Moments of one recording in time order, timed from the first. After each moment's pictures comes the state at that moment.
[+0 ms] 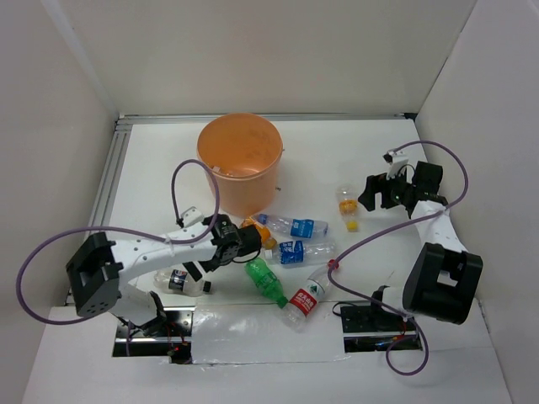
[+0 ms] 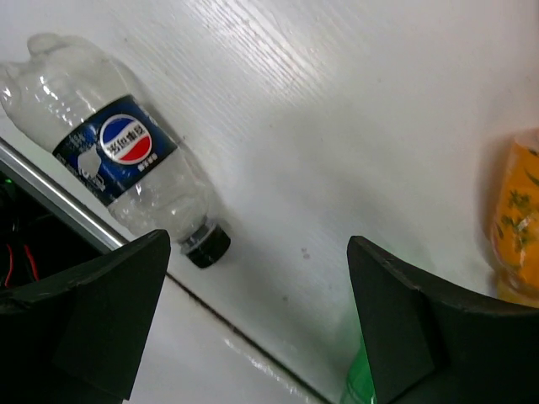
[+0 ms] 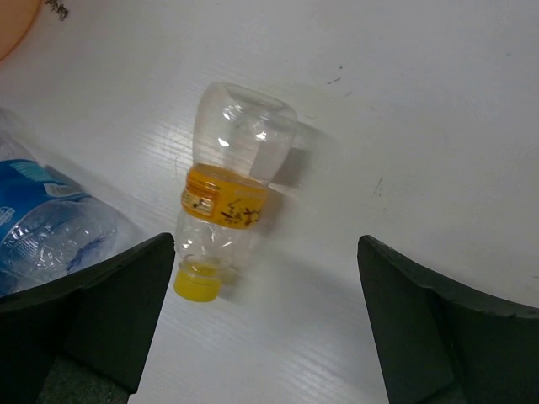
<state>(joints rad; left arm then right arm) -1.05 1.44 1.06 -1.38 -0.58 -1.89 -0.32 1.31 0.82 -0.28 -0.64 -0.37</state>
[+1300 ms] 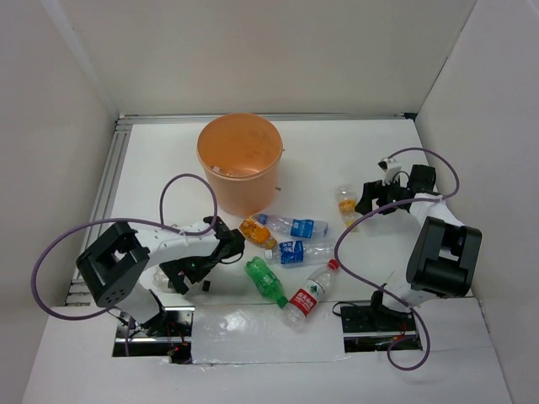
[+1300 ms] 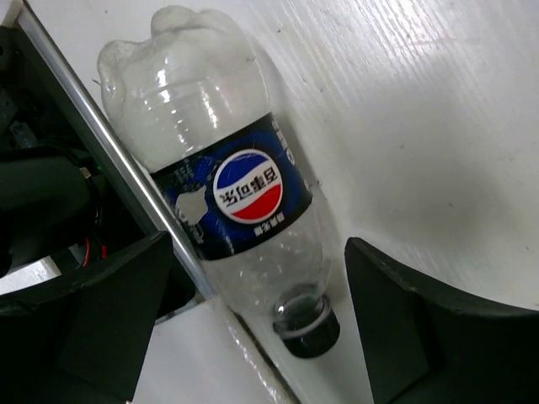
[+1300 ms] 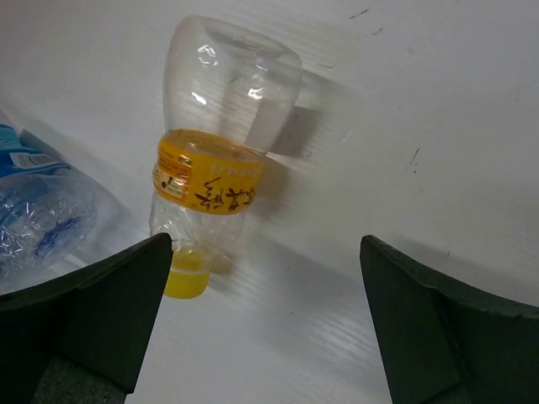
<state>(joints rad) -0.88 1.54 0.87 -1.37 -0.43 -1.90 -0.34 1.49 0.83 -0.32 -0.67 -0.43</state>
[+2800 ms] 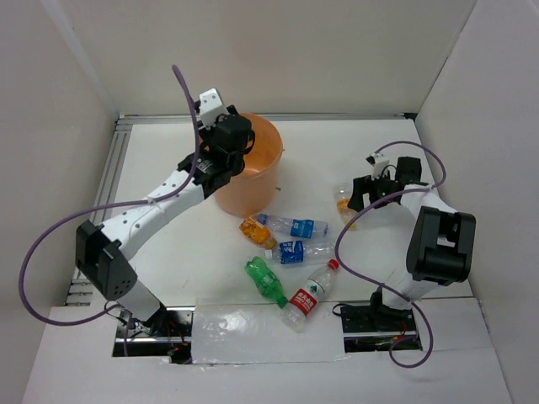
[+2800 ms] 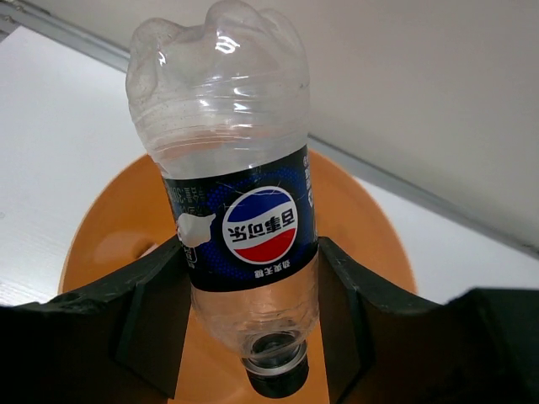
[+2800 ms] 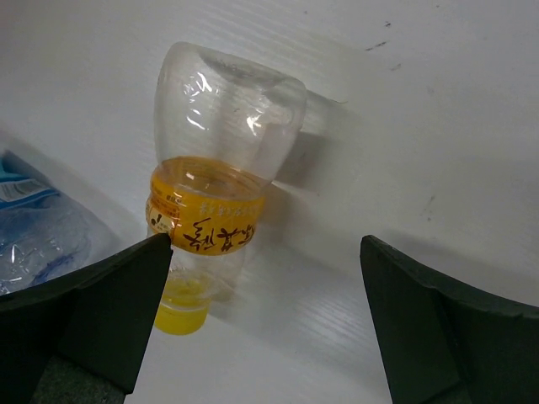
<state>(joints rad) -0.69 1.56 1.53 -0.27 -0.92 -0.63 -0.23 1.57 0.91 -0.31 -0.57 -0.40</state>
